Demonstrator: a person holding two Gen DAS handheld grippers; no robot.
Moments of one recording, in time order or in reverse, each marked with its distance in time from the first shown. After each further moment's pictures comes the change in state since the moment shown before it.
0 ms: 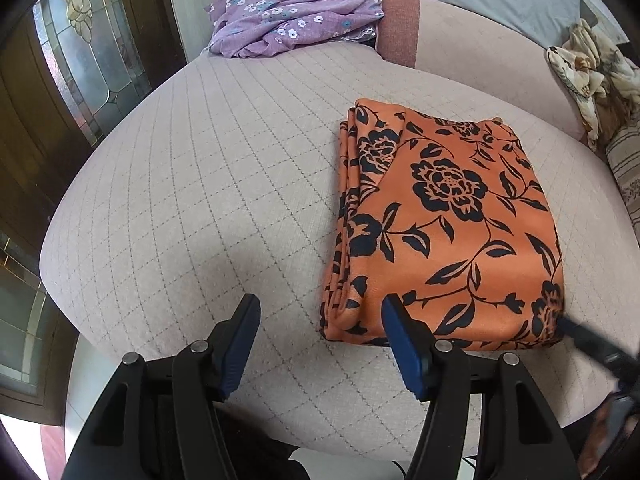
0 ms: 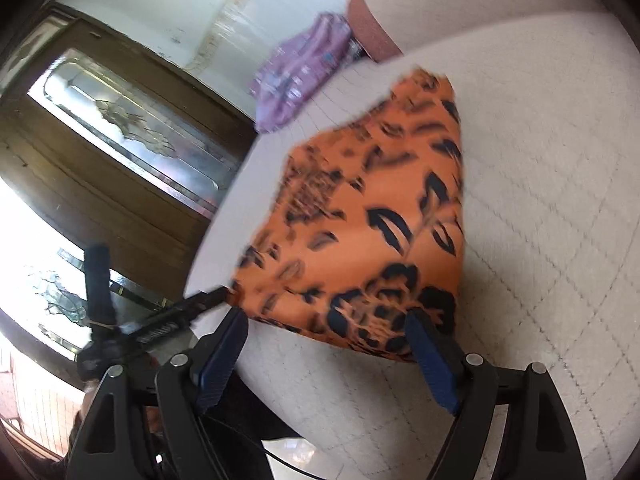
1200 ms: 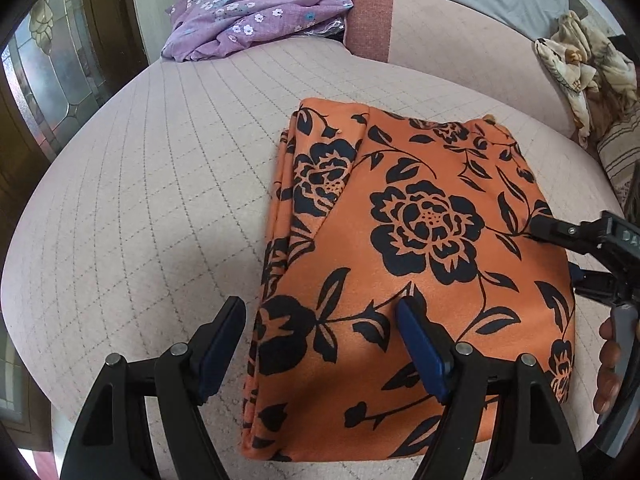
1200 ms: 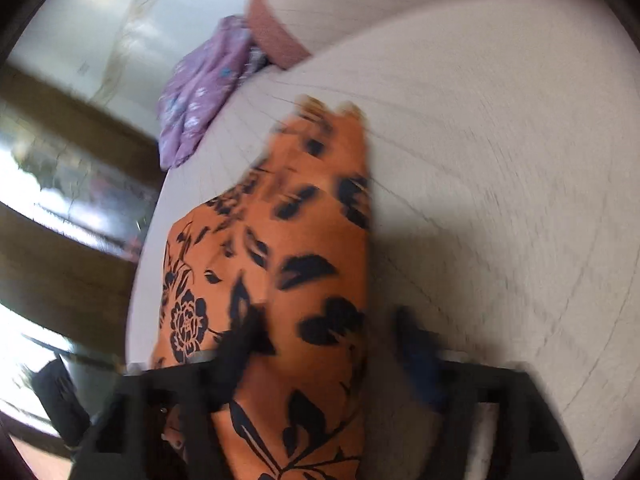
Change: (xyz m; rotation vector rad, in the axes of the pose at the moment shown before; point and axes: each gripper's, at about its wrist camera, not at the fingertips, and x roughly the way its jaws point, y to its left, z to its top) left arm 0.069 -0.018 0.035 0.041 -0.010 -0.085; right arm 0.052 -0.062 0.114 0.198 -0.011 -0.181
